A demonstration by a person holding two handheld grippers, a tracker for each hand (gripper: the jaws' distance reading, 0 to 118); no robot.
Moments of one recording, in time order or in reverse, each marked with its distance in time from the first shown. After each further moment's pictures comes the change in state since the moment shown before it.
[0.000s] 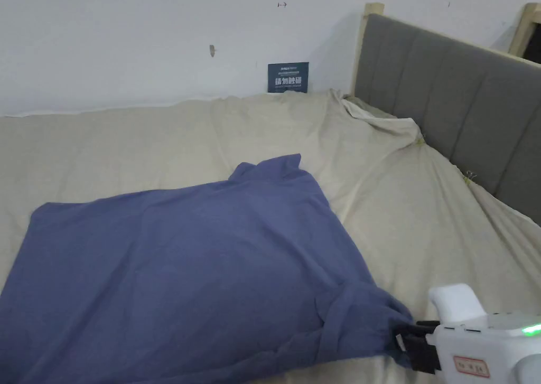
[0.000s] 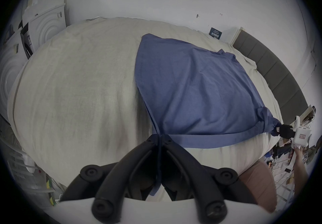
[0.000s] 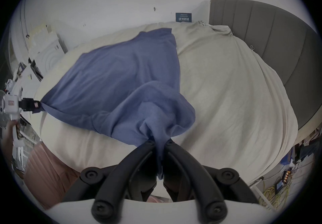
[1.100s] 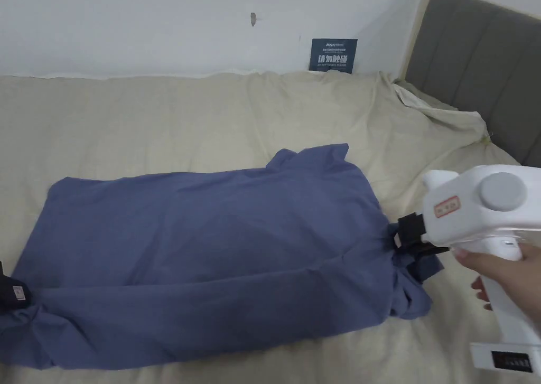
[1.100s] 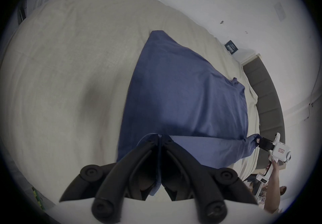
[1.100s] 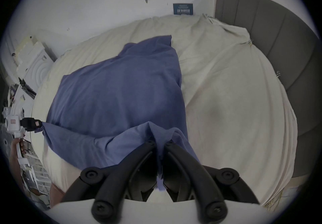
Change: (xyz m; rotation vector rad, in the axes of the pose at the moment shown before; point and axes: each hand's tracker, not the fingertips) left arm -0.026 0.159 -0.108 -0.186 -0.110 0.307; right arm 0.003 0.208 -0.139 -0.187 -0.024 -0.060
